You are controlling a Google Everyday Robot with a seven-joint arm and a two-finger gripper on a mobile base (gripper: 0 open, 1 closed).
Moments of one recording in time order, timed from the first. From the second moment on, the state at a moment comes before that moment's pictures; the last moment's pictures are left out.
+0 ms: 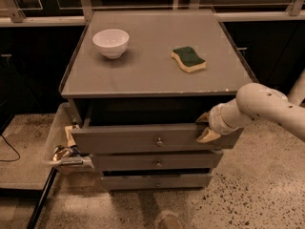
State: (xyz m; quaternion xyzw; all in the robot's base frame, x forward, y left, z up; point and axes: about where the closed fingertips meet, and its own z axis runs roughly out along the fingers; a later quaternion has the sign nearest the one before) arm 0.597 -0.202 0.636 -0.70 0.66 0.01 0.28
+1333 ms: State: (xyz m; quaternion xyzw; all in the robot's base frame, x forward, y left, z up) arm 0.518 -0.238 0.648 -0.70 0.65 0.05 0.27
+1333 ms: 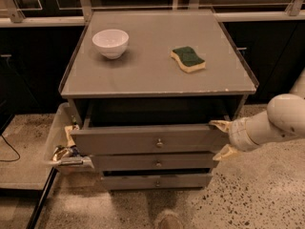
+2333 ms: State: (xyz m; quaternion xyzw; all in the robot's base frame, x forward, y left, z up) arm 0.506 -0.242 0.664 -0.70 0.65 0.06 0.27
